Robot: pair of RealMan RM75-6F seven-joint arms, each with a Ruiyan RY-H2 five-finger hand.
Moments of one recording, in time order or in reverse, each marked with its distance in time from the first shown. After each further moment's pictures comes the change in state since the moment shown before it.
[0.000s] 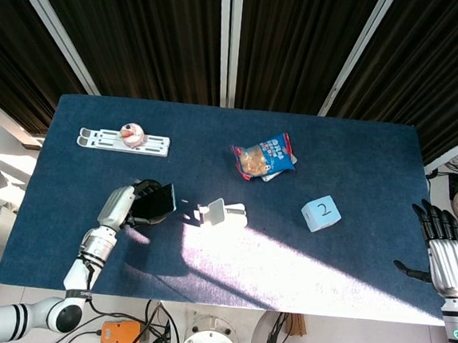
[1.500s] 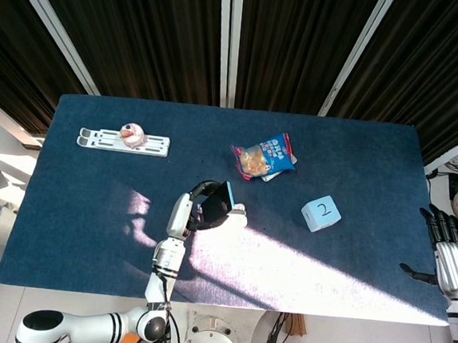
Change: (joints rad) left arm -0.116 -0.622 -0.120 0.463 0.131 0.166 -0.228; right arm -0.010 -0.013 -0.001 0.047 0.033 -0.025 0.032
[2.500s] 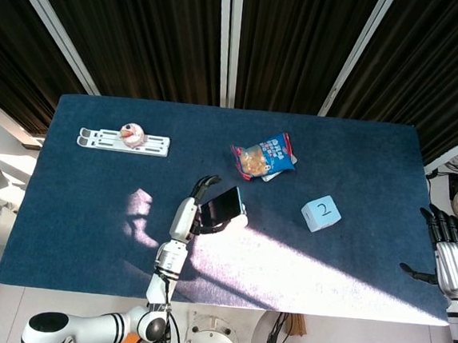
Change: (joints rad) left arm -0.002 -0.026 0.019 0.082 0.045 -0.024 -0.025; right arm -0.001 -0.005 0.003 0.010 0.001 -0.001 0.012
